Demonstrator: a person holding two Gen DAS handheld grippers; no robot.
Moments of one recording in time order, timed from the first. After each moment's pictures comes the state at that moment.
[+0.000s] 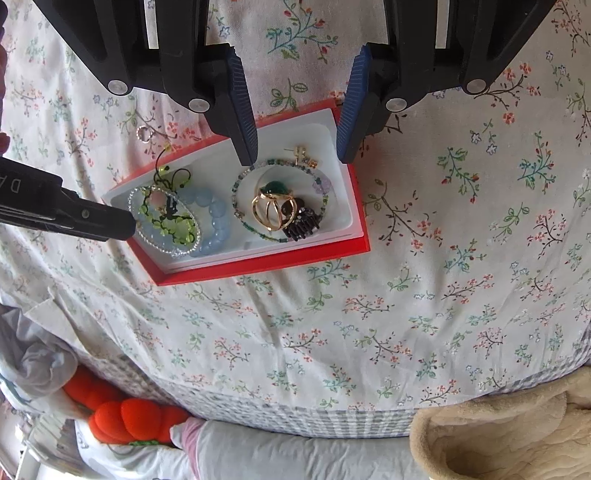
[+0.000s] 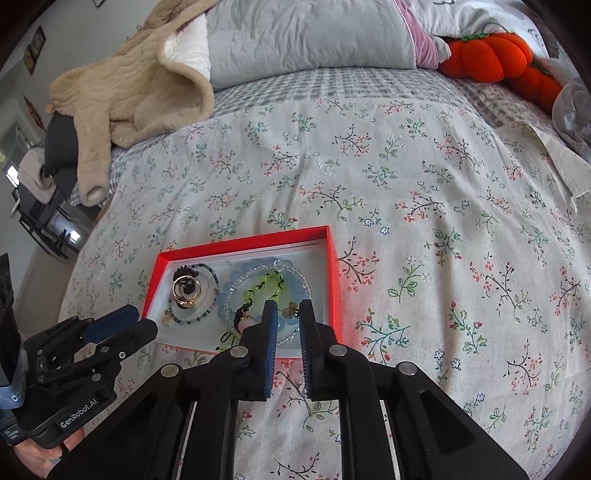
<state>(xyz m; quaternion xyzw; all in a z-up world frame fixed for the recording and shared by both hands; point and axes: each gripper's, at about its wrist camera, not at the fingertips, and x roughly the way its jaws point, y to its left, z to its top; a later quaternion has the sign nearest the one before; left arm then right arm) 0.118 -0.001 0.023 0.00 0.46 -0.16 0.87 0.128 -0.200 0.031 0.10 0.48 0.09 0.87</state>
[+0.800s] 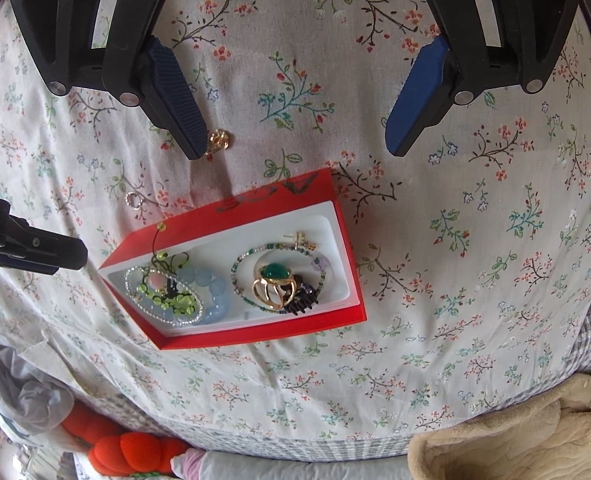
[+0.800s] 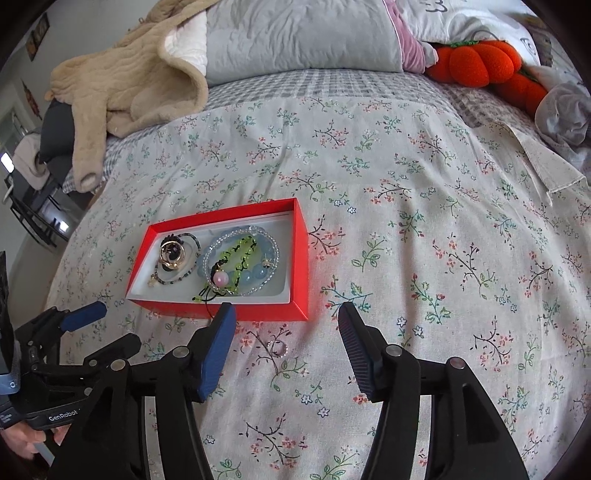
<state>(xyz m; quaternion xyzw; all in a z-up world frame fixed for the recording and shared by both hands) 0.082 -0.005 0.004 0.04 0.49 -0.14 0.86 0.088 -0.216 0.033 0.07 0.49 0.07 0.87</state>
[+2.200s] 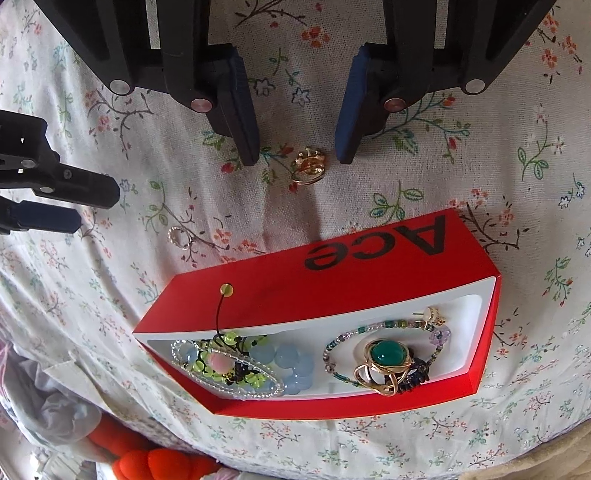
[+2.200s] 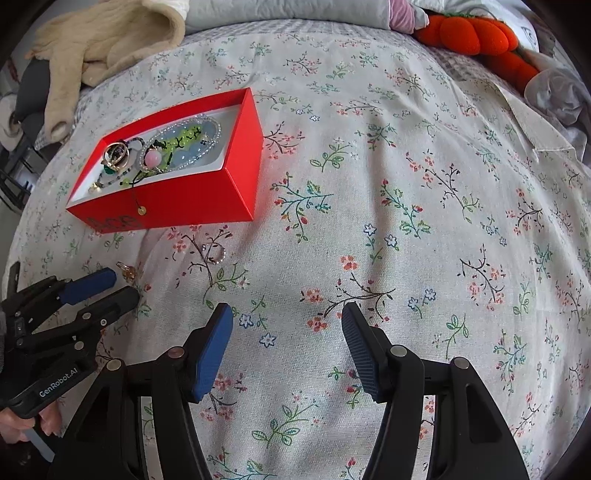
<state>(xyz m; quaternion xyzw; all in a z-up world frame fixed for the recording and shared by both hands) 0.074 -0.049 -0.045 0.00 0.50 -0.19 0.84 0.059 -0.231 -0.023 0.01 0.55 0.04 0.83</state>
